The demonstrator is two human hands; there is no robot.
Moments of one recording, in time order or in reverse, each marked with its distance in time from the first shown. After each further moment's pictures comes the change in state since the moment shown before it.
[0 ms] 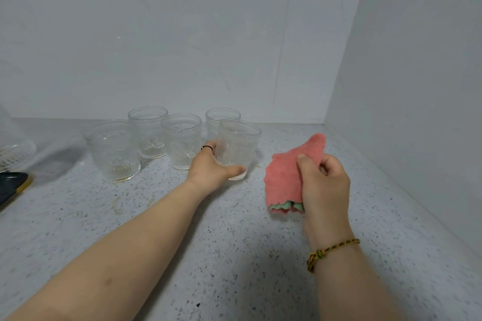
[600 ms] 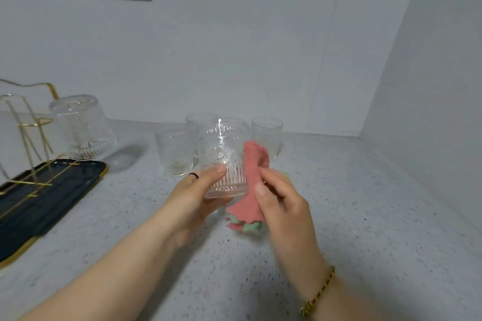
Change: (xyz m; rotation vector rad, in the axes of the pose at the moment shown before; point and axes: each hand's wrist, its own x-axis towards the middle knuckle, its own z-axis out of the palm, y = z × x) left_hand -0.099 -0.013 -0.106 -0.885 -0.140 -0.180; right_hand -0.090 0.005 0.048 0.068 -0.646 -0.156
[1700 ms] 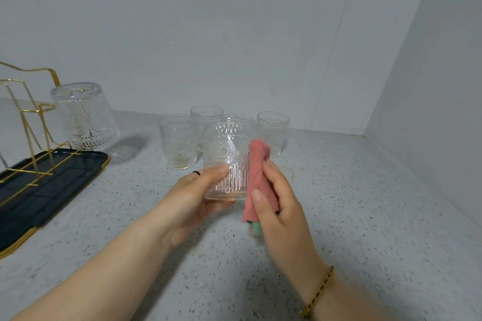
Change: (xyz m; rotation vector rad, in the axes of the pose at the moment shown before) left_hand -0.009 0.003 -0.008 0.013 -0.036 -0.081; right_hand 0.000 0.025 0.007 -0.321 -0.096 -0.125
